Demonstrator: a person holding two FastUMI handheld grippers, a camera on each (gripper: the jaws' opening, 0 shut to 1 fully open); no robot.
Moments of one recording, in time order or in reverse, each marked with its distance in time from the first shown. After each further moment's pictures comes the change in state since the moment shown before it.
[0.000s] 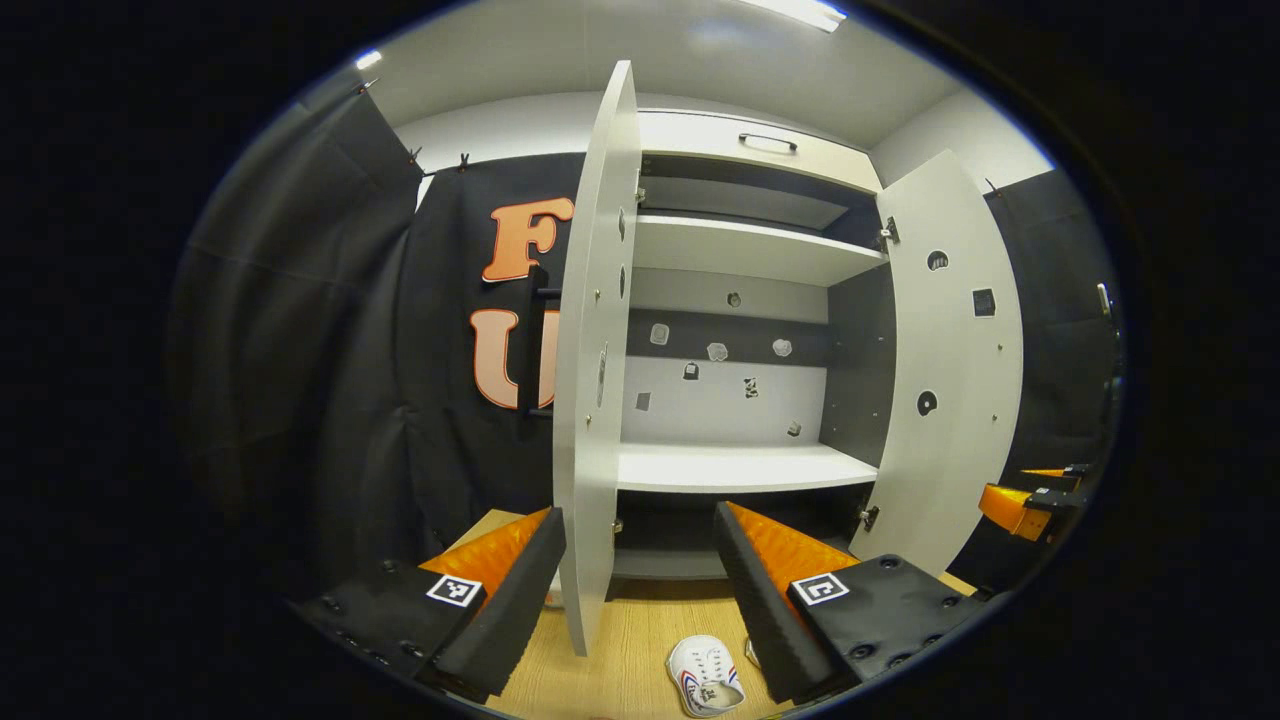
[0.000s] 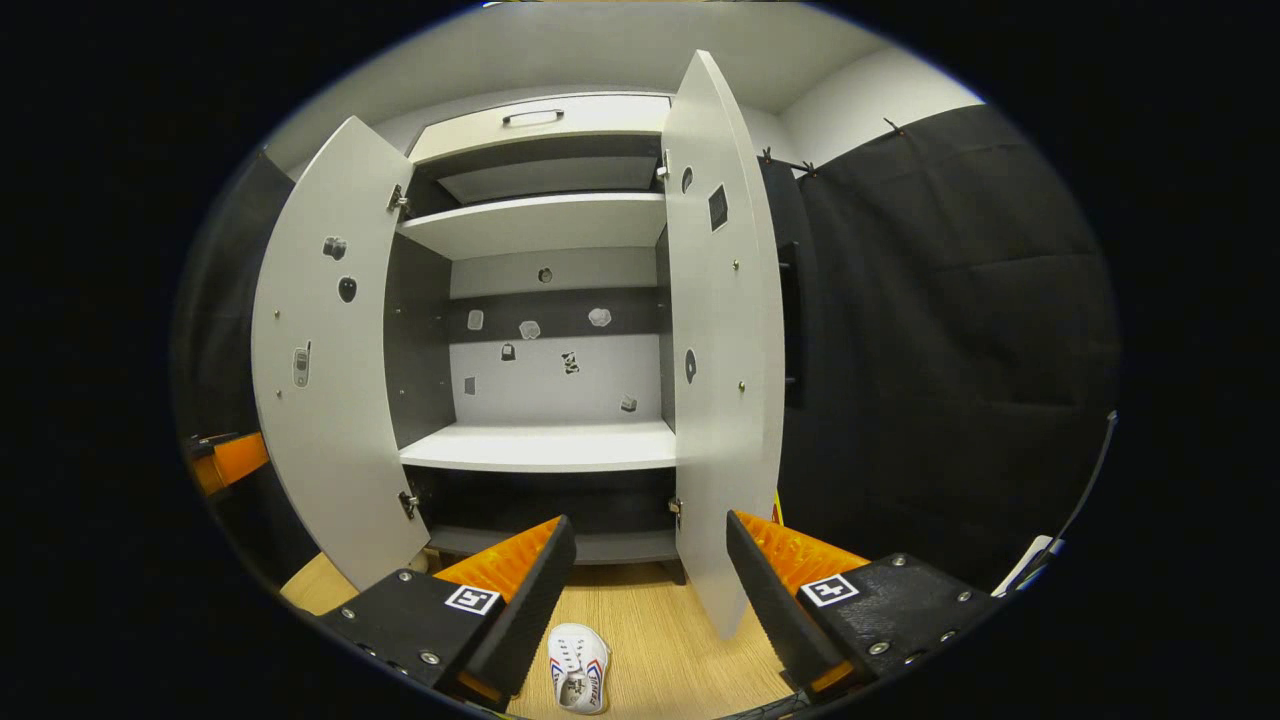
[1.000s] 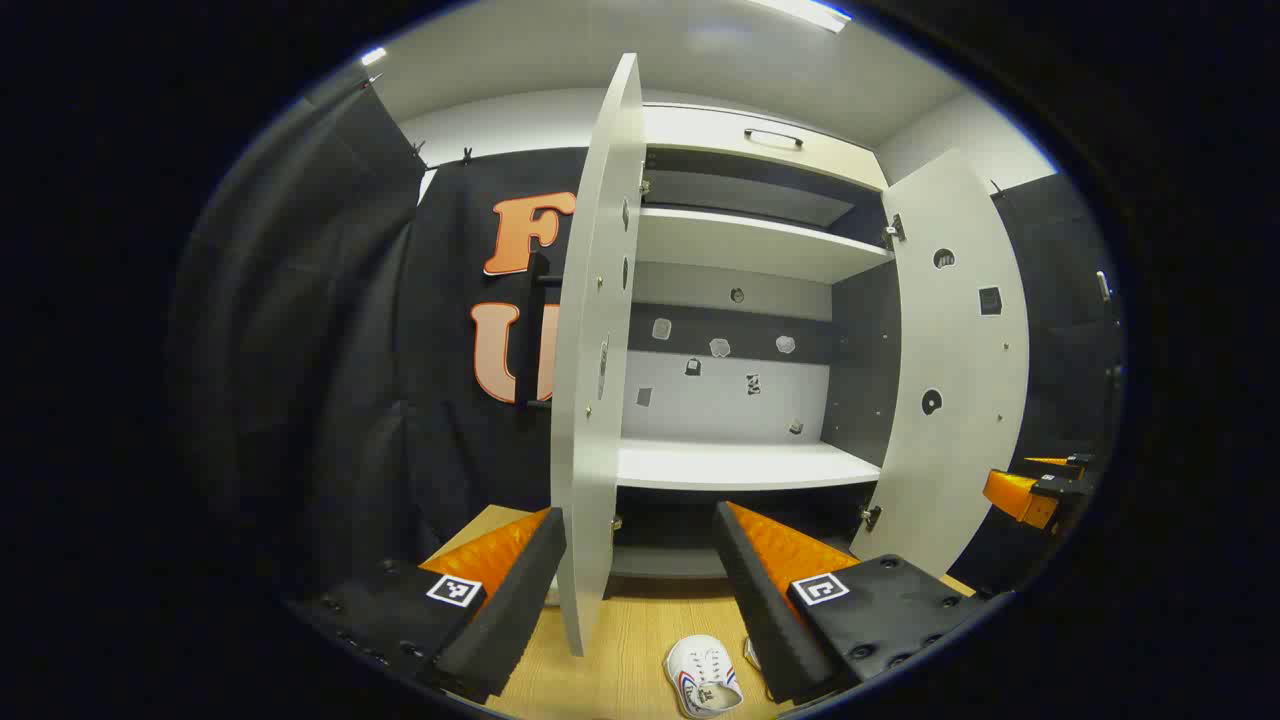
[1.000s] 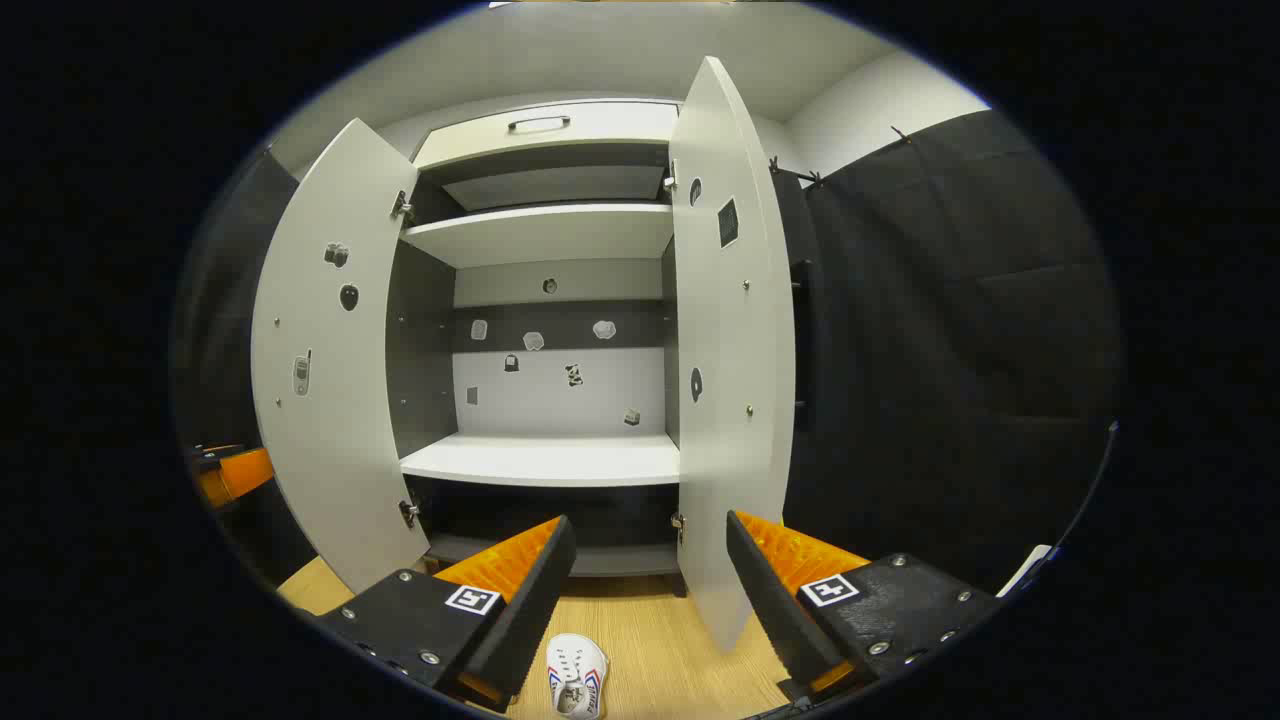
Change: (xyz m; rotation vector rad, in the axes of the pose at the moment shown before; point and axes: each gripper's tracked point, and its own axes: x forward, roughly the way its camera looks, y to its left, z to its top) left arm 0.006 0.004 -0.008 -0.010 0.019 0.009; right arm 0.005 0.002 0.020 -0.014 -0.043 0.005
